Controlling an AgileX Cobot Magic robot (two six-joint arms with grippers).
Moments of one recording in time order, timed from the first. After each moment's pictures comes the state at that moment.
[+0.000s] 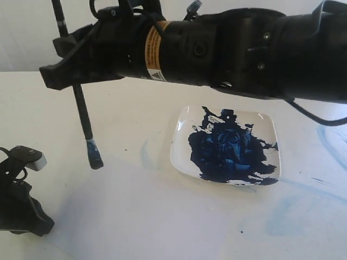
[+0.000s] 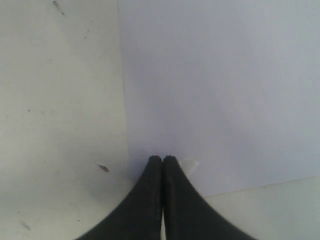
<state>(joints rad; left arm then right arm) -0.11 1.58 -0.54 -0.83 0.57 1.17 0.95 1.58 -1.20 -0.99 -0.30 1.00</state>
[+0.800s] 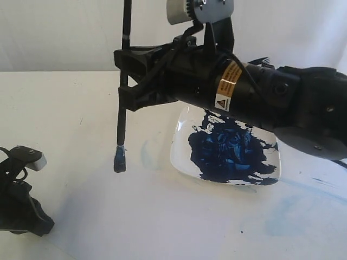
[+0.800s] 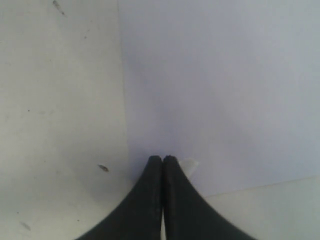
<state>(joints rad) -0.11 1.58 -0.54 -0.83 0.57 1.17 0.81 1.46 -0.85 -0.58 -0.60 0.63</state>
